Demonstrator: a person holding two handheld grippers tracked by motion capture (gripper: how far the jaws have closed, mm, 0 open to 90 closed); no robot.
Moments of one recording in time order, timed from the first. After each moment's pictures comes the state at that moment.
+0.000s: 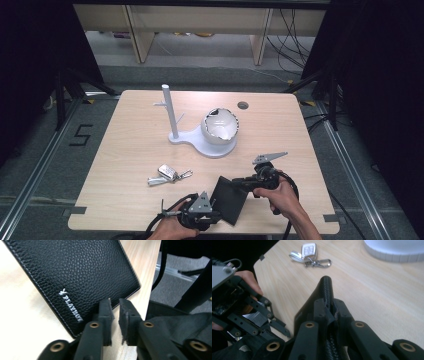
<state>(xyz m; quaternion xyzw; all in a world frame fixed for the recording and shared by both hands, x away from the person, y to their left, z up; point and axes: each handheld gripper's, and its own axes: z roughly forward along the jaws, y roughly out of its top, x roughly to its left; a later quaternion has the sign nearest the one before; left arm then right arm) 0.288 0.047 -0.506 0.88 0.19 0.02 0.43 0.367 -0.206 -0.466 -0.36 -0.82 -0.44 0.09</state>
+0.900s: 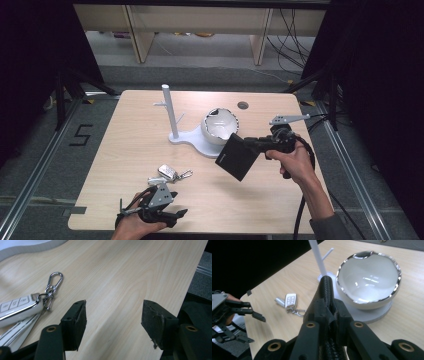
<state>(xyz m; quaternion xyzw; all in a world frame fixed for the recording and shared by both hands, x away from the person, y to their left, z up) 0.286 0.140 -0.485 0.87 0.28 0.12 0.39 0.417 -0.228 -0.373 -0.36 -0.79 -0.49 -0.02</state>
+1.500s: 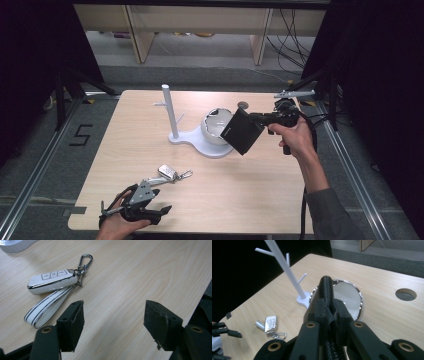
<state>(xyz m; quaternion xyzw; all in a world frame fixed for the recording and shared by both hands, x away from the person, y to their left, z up) 0.288 0.182 -0.486 0.86 0.32 0.14 0.38 0.469 -0.238 -0.342 -0.40 -0.77 -0.49 -0.06</state>
